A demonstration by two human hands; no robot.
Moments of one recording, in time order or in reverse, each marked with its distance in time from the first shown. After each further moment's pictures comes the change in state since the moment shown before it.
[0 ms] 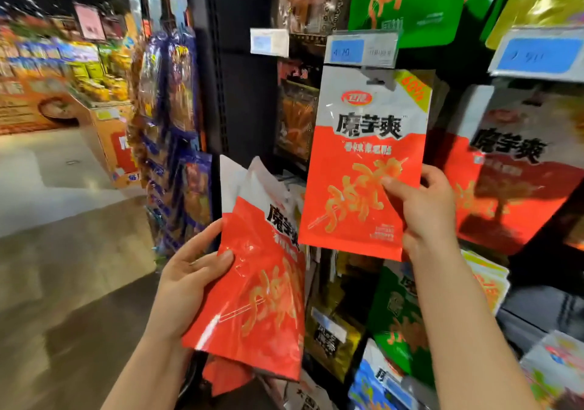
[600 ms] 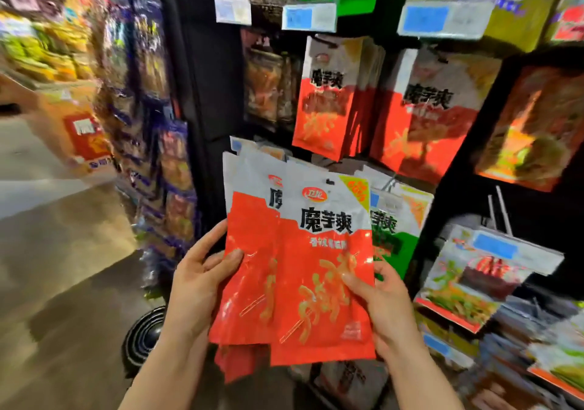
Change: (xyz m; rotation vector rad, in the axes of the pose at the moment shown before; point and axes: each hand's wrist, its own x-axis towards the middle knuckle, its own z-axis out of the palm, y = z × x) left_hand -0.119 -0.016 0.006 -0.072 -0.034 -0.103; right_hand -0.211 0.056 -0.103 -0.025 -0.012 0.390
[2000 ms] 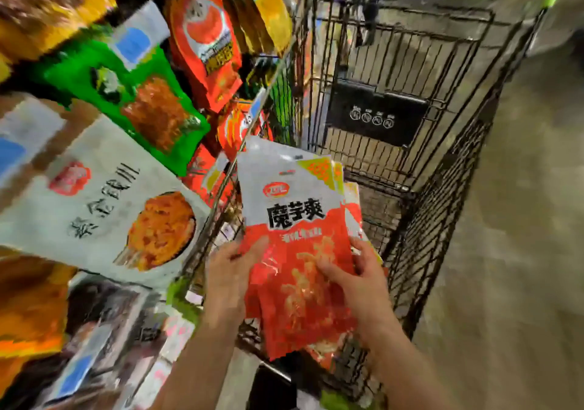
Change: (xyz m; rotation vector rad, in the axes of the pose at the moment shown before) left_hand -0.536 -0.474 0.517 0.667 -1.536 -0.587; right_hand -0.415 0.101 -0.646 0.423 1.673 -0.068
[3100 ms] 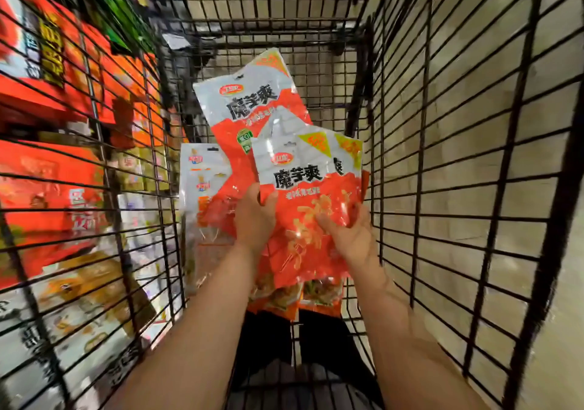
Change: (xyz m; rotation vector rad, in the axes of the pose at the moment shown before) left_hand 0.189 -0.223 0.126 0.838 -0.586 0.028; right_hand 0.146 0.165 -0.027 -0.356 0.526 0.645
